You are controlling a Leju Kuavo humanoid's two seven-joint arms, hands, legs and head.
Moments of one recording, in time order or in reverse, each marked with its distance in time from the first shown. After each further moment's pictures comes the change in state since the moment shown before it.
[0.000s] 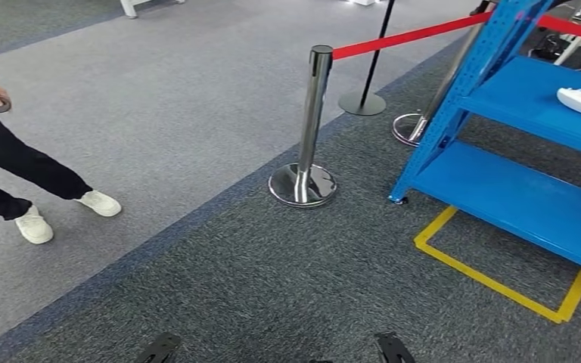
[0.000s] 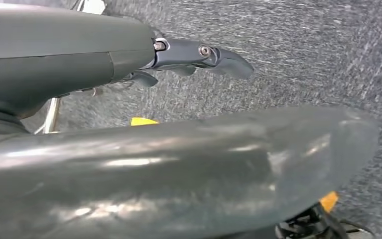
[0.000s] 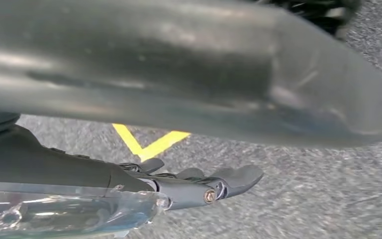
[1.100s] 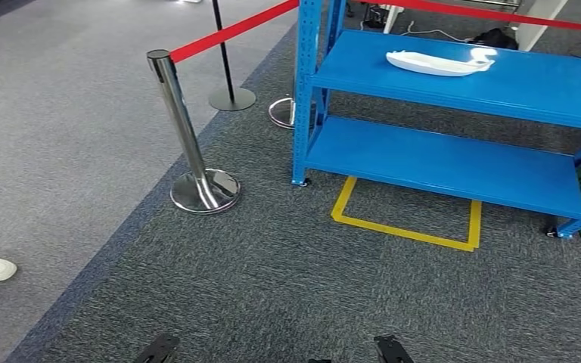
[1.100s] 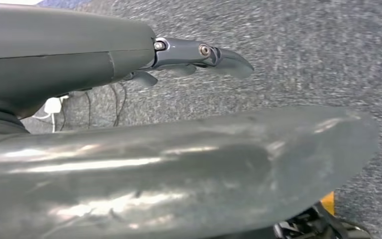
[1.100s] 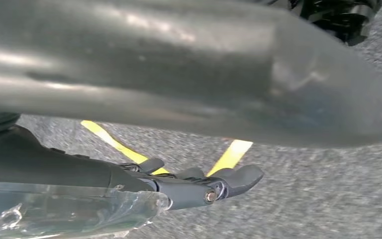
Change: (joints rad) left arm 0.001 0.002 0.001 0.000 0.007 -0.001 0.007; right arm 0.005 0.007 -0.017 0.002 0.006 0.014 0.022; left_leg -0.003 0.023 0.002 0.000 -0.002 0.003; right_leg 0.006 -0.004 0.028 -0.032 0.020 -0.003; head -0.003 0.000
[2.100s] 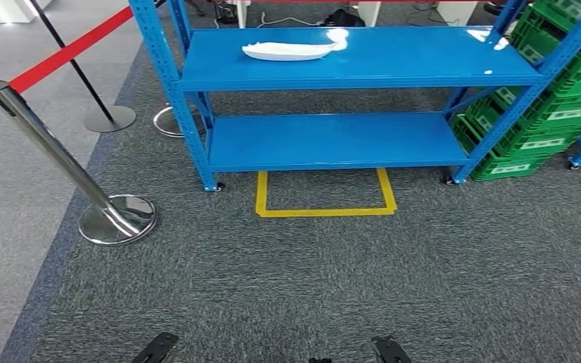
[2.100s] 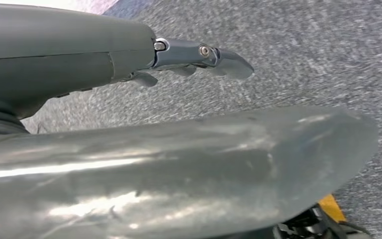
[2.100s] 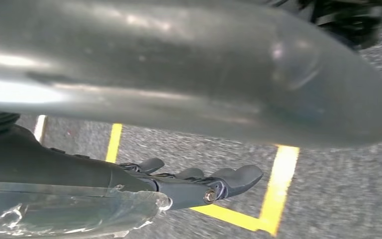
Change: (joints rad) left arm -0.005 0.005 0.000 0.000 -0.004 -0.005 0.002; right arm 0.001 0.001 0.000 0.001 0.018 0.003 0.015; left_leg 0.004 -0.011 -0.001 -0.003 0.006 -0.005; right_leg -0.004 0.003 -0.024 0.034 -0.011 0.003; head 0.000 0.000
